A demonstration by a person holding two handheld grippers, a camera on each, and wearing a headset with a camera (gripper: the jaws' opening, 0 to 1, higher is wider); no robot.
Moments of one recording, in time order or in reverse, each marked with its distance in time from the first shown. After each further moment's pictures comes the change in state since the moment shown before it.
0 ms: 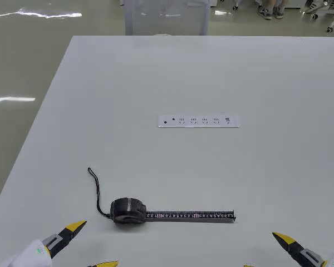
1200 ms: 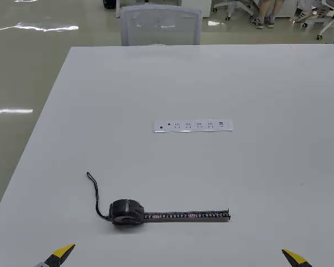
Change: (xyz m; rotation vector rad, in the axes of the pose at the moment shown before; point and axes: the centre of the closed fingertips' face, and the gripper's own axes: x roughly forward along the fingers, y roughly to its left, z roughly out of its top) left arm -0.037 -0.023 -0.015 -0.054 -0.036 0.035; right arm -0.042 0.016 -0.010 0.034 -0.051 -0.068
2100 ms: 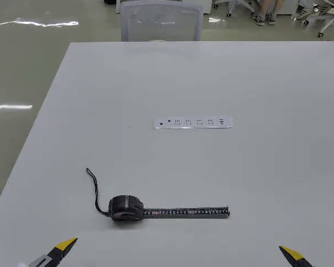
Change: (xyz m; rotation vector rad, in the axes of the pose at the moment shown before) left arm 0.007 0.000 0.000 0.004 0.005 -0.011; right arm 0.003 0.001 0.001 0.002 0.002 0.010
